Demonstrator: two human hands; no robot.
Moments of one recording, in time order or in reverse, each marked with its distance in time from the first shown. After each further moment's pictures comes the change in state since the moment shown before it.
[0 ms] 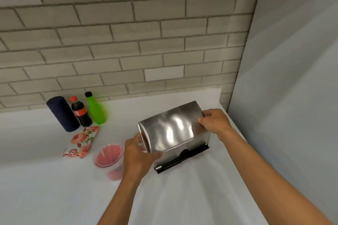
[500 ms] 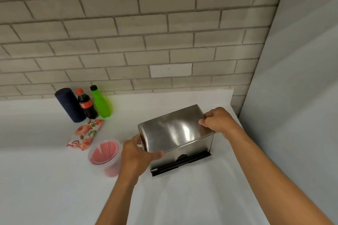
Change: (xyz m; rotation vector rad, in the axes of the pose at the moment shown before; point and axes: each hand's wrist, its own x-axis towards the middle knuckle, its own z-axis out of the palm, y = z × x) left_hand 0.002 0.017 0.020 -0.030 0.017 -0.164; right_hand 0.046 -0.004 -0.018 -0.191 -0.186 -0.044
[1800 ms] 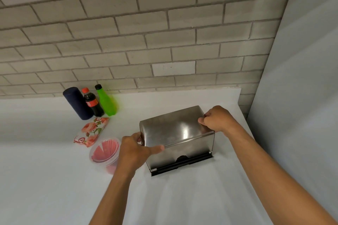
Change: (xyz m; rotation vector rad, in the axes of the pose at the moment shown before) left_hand 0.004 0.023 0.006 0.121 0.055 -0.038; right_hand 0.025 0.002 -0.004 -0.246 -0.106 -0.072
